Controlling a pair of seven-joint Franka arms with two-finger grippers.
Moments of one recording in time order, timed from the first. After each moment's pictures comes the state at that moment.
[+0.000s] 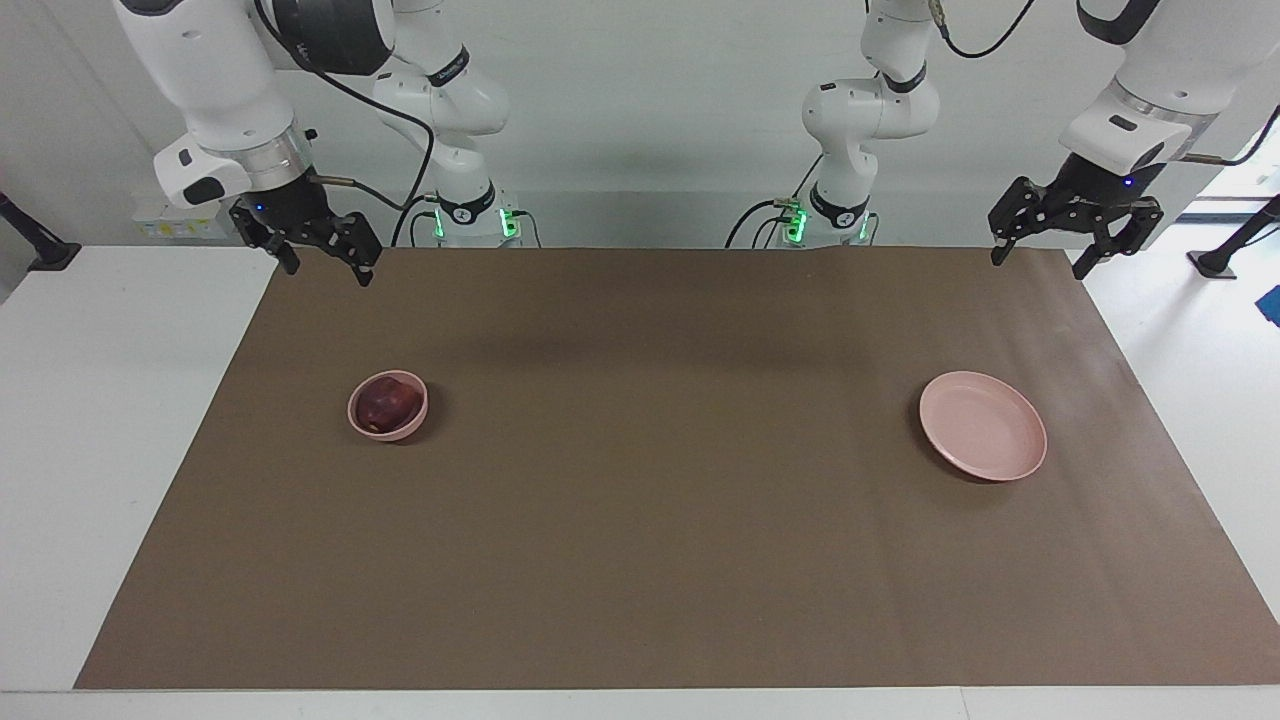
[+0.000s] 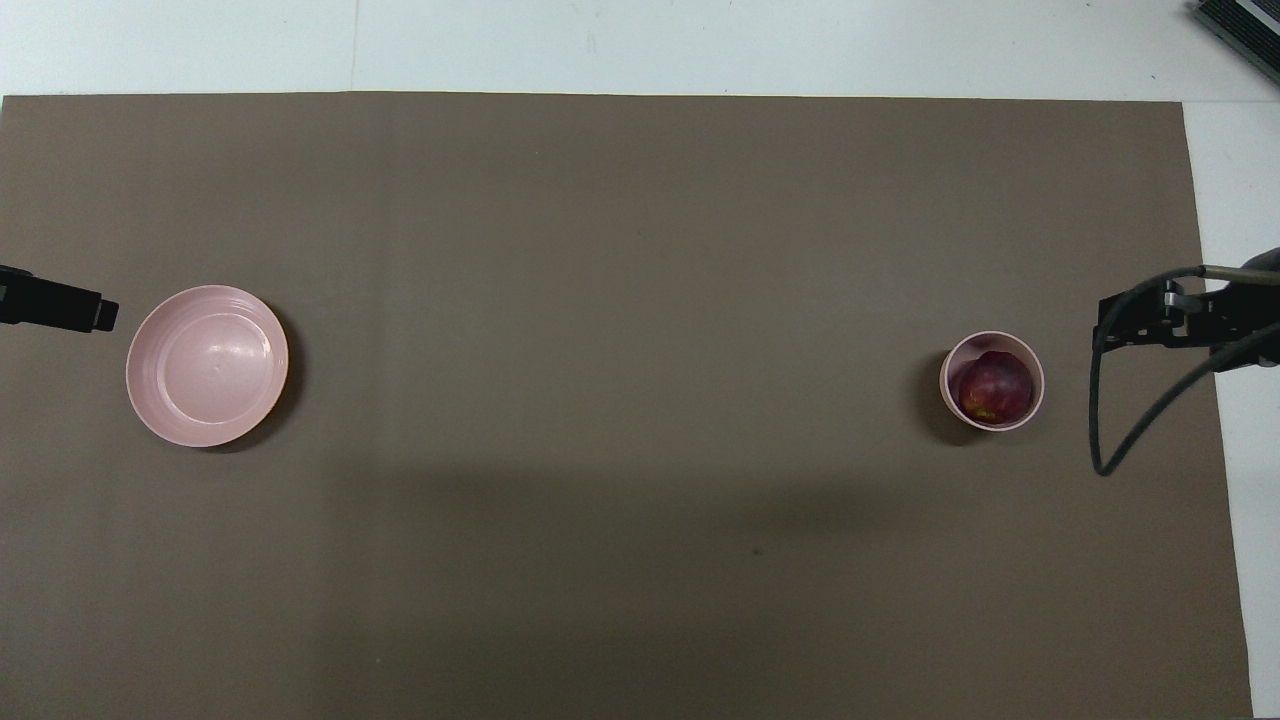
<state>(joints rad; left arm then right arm) -0.02 0.00 -0.01 -1.49 -0.05 1.55 0.24 -0.11 -0.01 0.10 -1.57 -0.02 1.50 0.18</state>
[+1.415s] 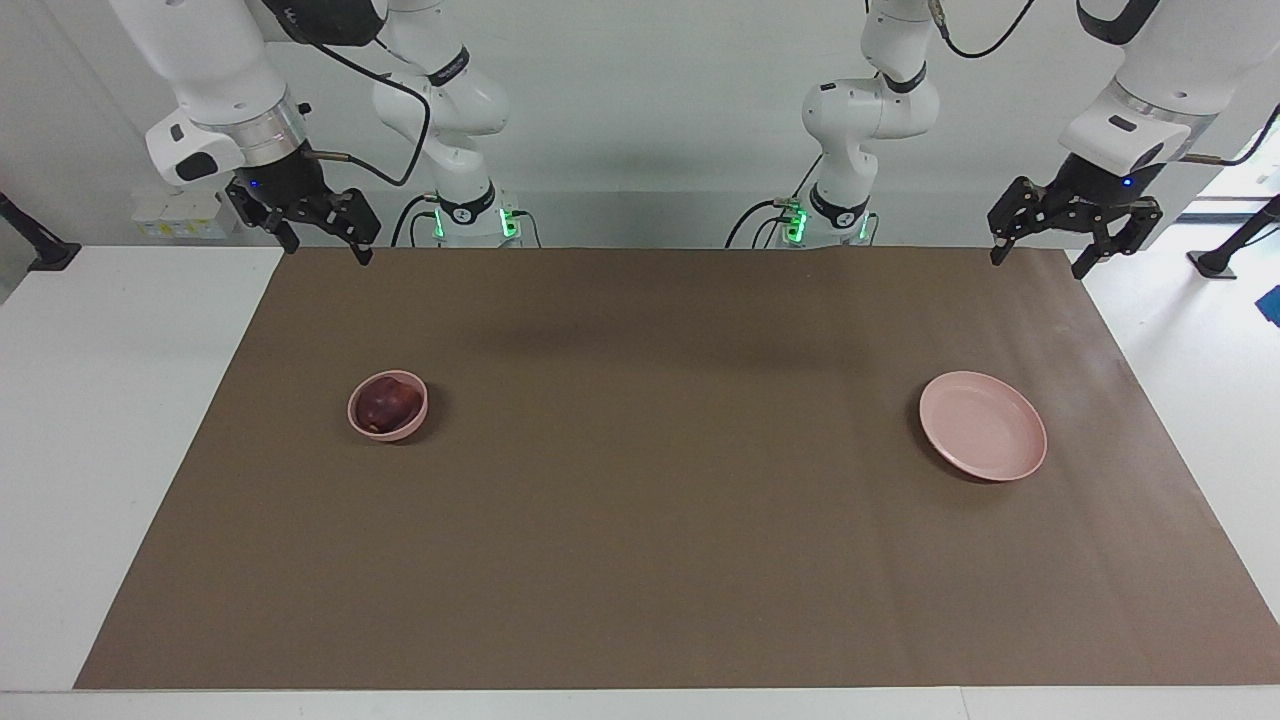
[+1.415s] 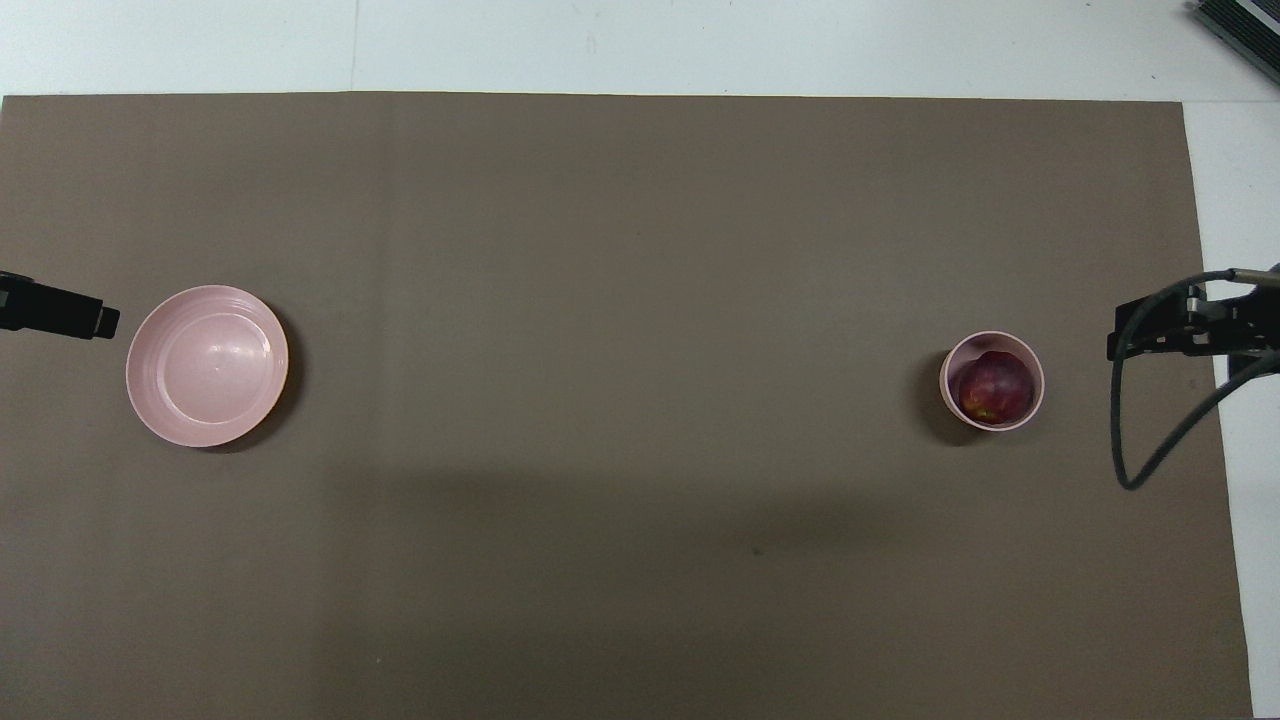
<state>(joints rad) -0.02 0.00 -0.01 -1.49 -0.05 1.50 0.24 -0.11 -0.01 0.10 -1.55 -0.01 1.47 0.18</state>
